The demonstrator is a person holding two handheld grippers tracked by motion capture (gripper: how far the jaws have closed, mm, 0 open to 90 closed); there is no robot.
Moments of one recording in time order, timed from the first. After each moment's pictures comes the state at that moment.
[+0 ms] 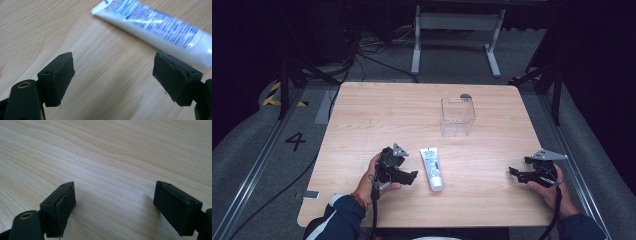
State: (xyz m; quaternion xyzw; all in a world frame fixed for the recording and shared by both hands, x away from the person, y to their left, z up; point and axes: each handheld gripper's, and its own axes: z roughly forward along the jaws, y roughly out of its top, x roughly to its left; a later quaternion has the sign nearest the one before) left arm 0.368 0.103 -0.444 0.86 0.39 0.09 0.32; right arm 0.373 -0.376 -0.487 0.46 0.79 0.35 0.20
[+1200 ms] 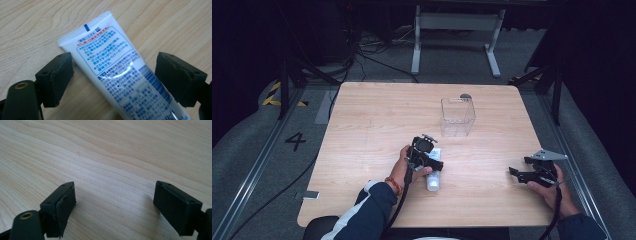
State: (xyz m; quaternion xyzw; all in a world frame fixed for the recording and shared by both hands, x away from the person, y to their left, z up) left arm 0.420 0.025 -0.460 0.86 0.44 0.05 0.27; right arm 0.373 -0.376 -0.487 0.45 0.79 0.35 0.20
